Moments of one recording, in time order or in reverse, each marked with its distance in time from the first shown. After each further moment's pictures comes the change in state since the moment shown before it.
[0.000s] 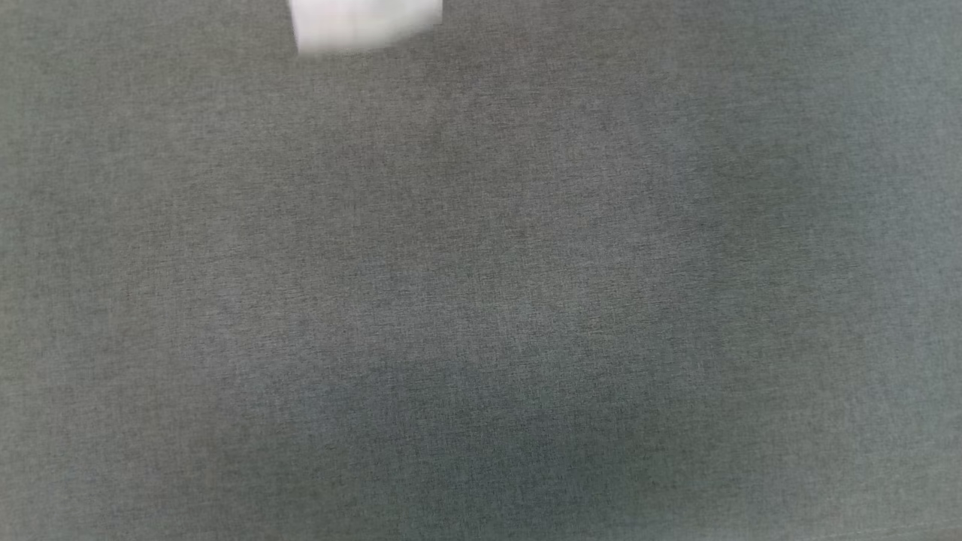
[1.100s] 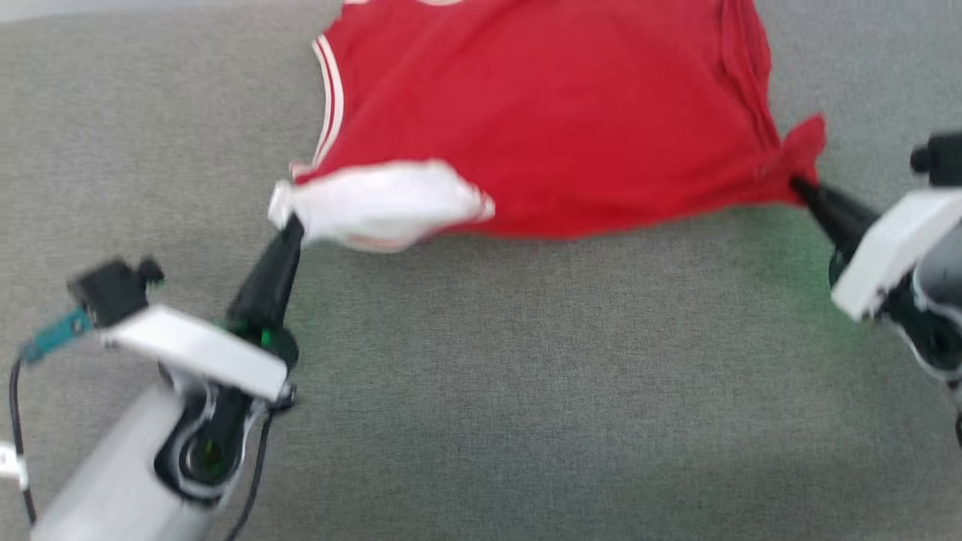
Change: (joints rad) left arm 1.152 0.050 -0.015 -0.604 -0.154 0.000 -0.048; right arm 0.850 -0.243 0.329 -0.434 0.279 -0.001 0.134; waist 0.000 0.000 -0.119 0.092
